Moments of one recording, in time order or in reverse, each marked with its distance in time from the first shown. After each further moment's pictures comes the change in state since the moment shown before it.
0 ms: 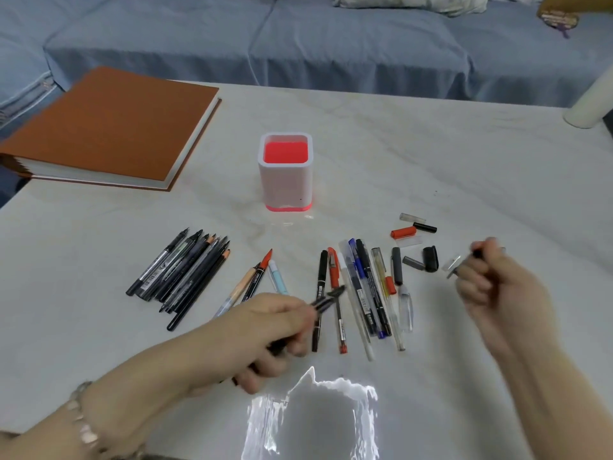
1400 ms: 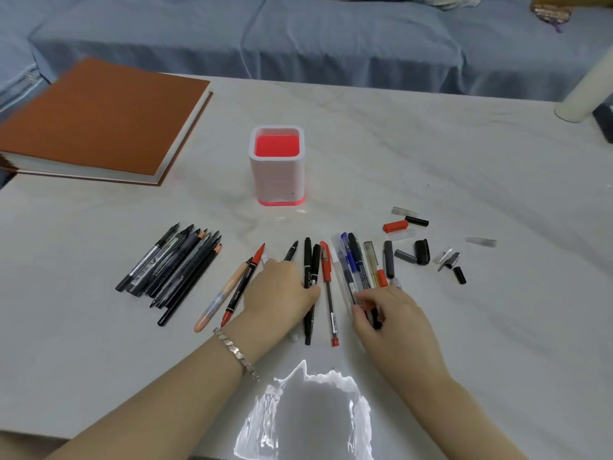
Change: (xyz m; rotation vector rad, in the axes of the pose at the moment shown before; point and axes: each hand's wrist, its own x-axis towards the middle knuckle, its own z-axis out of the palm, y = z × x) left_hand 0.100 -0.022 0.001 0.884 0.654 0.041; right_hand -0.019 0.081 -0.001 -1.488 -0.195 -0.513
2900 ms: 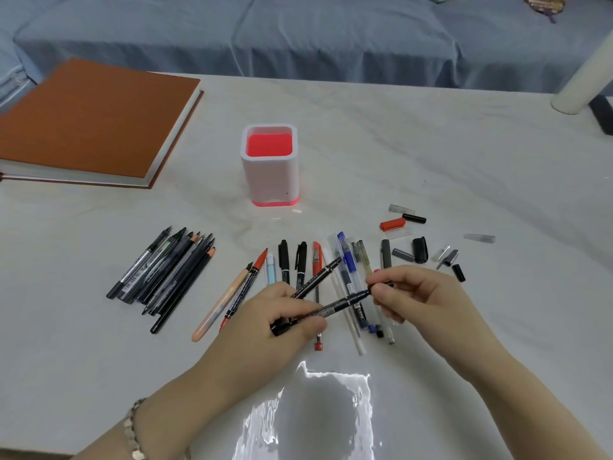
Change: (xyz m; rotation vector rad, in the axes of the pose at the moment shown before) left_hand -0.065 -0.008 -0.029 -0.522 -0.098 0.286; right_hand 0.018 -0.012 -0.056 0.806 -0.217 0.244
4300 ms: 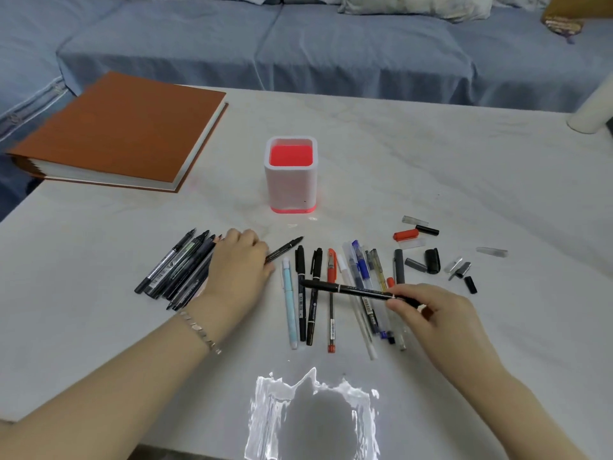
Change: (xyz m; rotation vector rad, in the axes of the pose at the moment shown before) left_hand 0.069 -0.060 -0.043 0.967 0.285 -0.007; right_hand 0.001 0.027 -0.003 -0.621 0.187 -0.285
